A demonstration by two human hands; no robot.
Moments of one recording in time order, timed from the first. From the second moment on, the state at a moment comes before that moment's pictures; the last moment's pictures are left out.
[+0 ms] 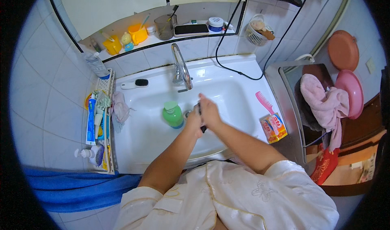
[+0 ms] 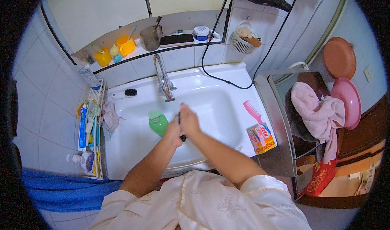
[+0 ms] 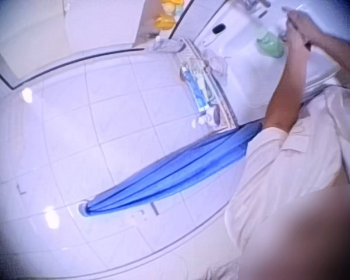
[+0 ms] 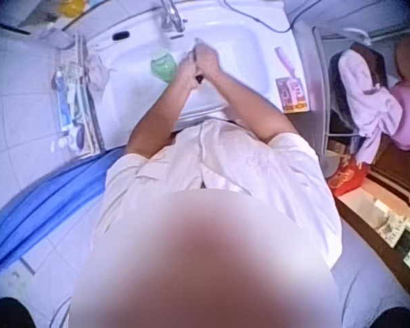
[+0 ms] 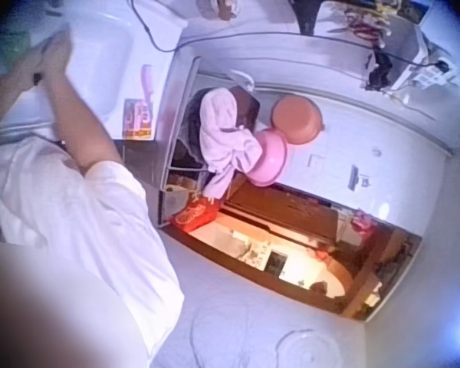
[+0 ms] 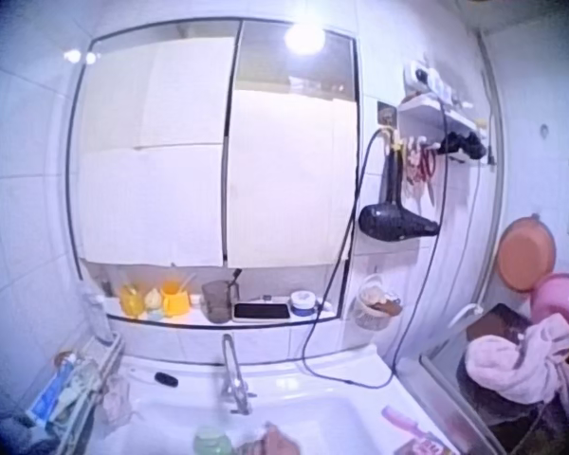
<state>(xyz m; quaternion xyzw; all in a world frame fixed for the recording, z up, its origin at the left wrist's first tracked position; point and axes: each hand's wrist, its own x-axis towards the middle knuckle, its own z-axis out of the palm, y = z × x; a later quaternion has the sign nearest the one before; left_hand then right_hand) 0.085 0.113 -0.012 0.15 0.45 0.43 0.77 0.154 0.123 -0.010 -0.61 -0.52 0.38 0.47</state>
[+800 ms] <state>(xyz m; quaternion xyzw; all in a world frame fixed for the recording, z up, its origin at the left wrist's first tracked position) 0.046 0.135 -0.037 0.06 0.31 0.47 0.83 0.162 0.090 0.008 -0.56 -0.58 0.39 0.45</state>
